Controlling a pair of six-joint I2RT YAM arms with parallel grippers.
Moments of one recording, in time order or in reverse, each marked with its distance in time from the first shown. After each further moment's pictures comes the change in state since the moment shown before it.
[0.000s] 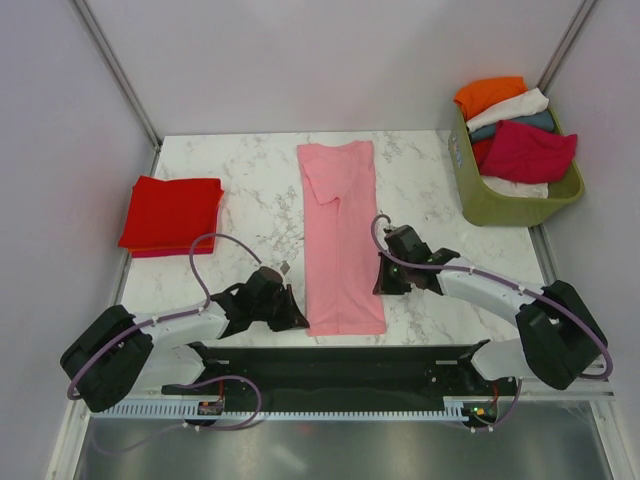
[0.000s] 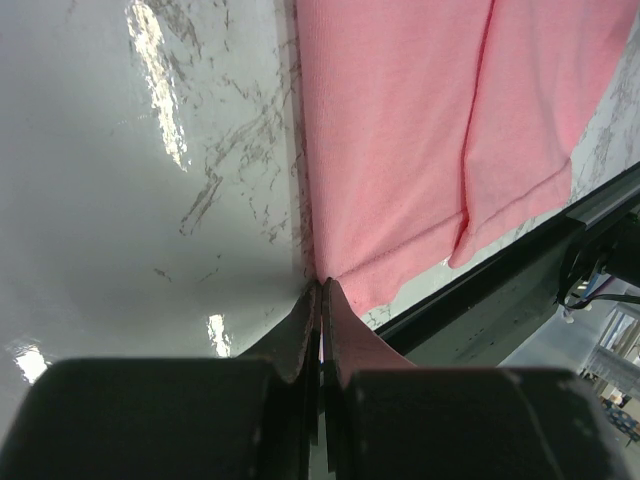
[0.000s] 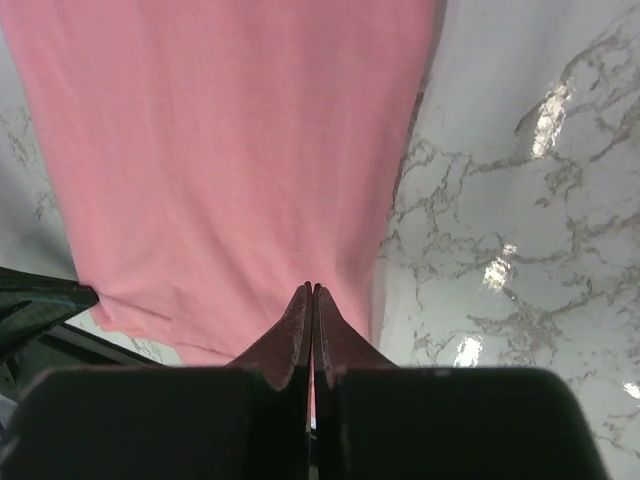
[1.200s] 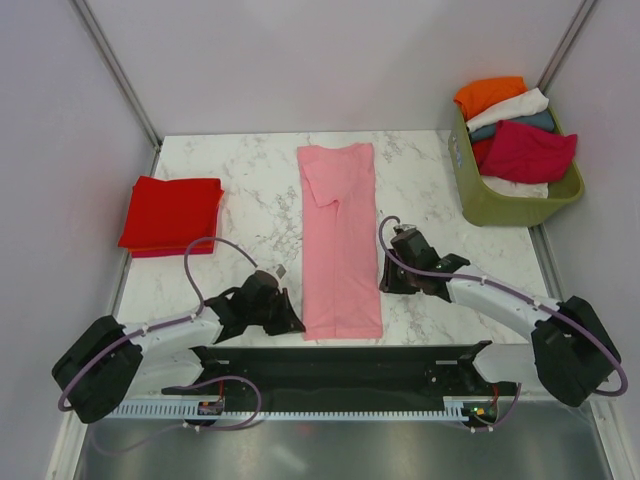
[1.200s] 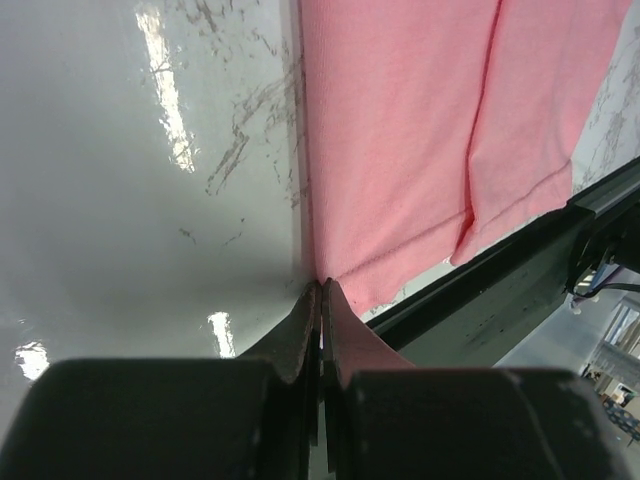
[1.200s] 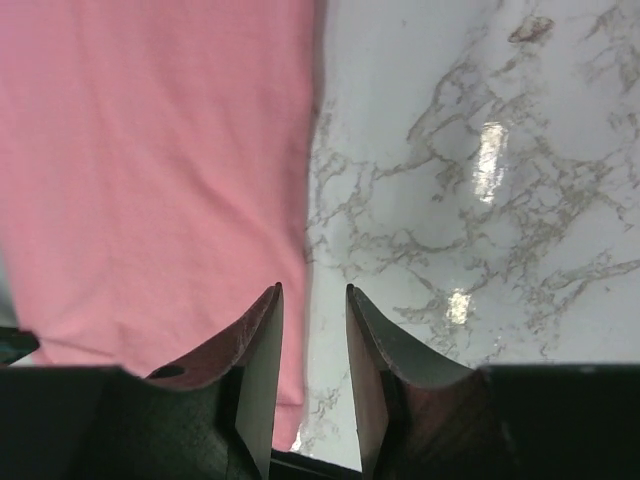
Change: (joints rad) left arm 0.000 -0.075 -0.035 -0.040 0.001 0.000; right arm 0.004 -0.055 -0.034 -0.014 0.171 -0.020
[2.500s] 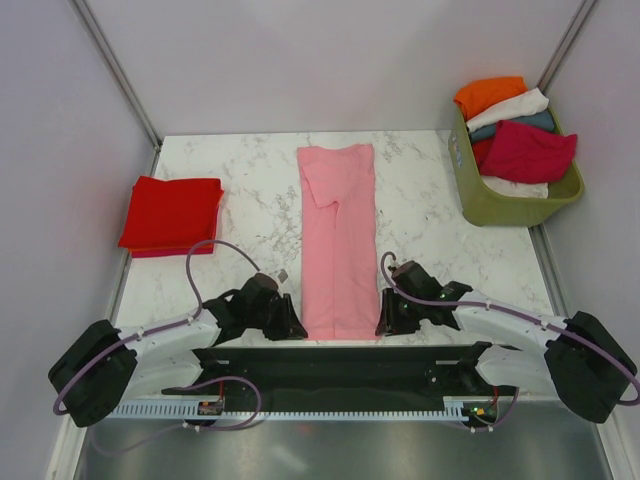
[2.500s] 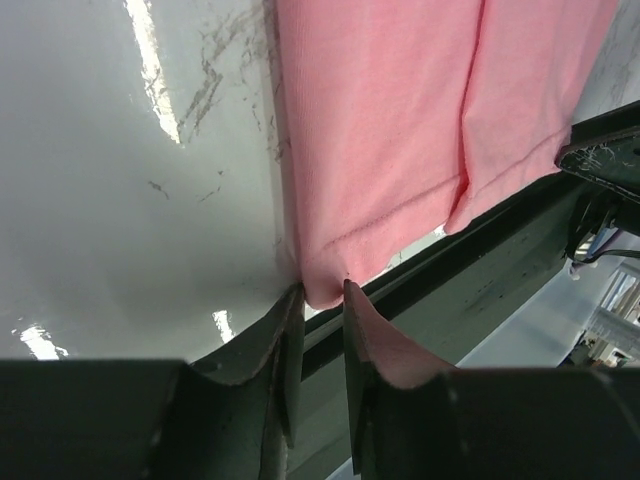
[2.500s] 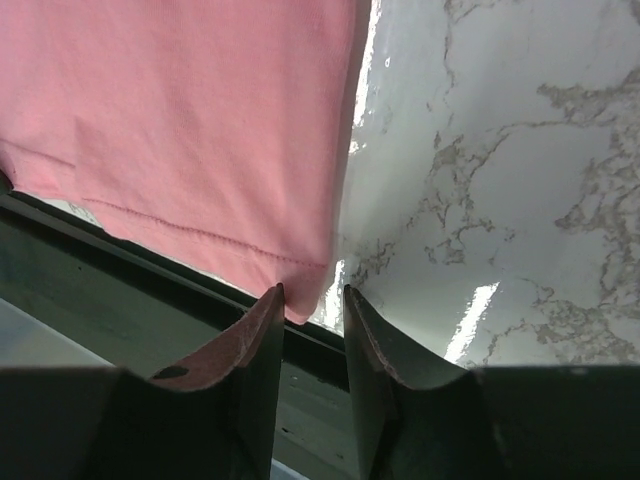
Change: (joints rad) left arm -0.016 -0.043 -0.006 -0.055 0.050 0.000; right arm 0.126 -0.153 -0.214 -0.013 -0.270 0.127
